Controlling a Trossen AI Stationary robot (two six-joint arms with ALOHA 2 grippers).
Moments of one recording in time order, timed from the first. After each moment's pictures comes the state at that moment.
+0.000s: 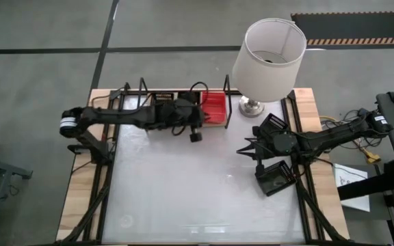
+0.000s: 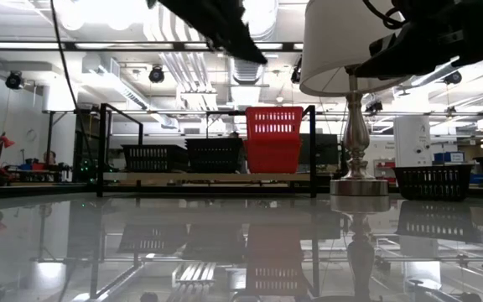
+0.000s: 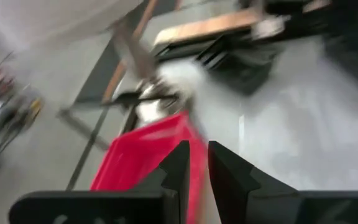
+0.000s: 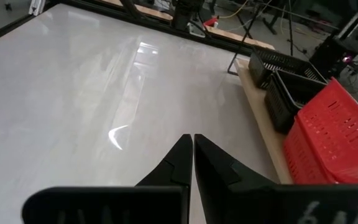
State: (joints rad) left arm 0.12 1.56 1.30 -0.19 -0.24 0.28; right arm 0.19 0.87 0.40 0.12 0.19 -0.20
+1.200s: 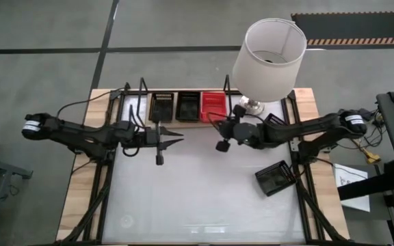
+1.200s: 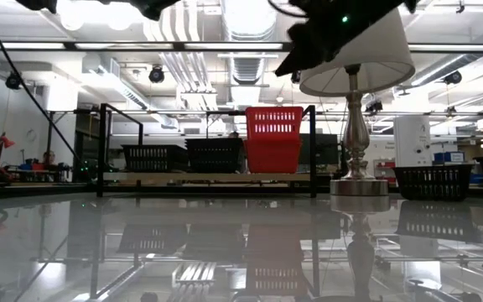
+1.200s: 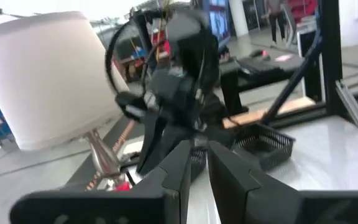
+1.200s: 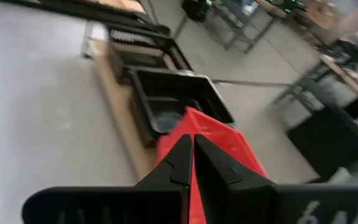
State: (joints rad) left arm -0.10 1.02 0.66 0.41 -0.17 0.32; right arm 0.04 1.41 0.94 0.00 0.64 -0.19
